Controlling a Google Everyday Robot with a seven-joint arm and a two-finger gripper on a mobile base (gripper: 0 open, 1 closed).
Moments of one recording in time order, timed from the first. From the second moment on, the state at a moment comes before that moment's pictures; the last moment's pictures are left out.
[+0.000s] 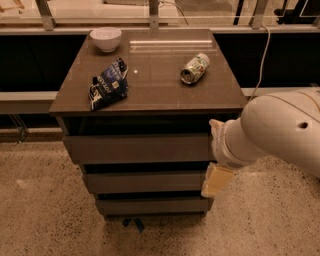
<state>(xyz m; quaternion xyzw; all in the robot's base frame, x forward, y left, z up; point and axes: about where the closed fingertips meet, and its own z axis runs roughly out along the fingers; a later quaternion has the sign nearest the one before) 0.471 -0.138 0.786 -0.62 0.74 -0.06 0.24</state>
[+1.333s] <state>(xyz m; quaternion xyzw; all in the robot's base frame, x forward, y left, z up) 0.530 -0.102 0.686 -0.67 0.68 -0.06 0.29</state>
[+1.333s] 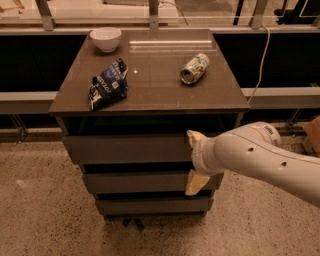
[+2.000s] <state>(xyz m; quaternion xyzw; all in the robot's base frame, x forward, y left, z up) 0.575 -0.081 0.655 -0.70 0.65 -0.06 0.29</state>
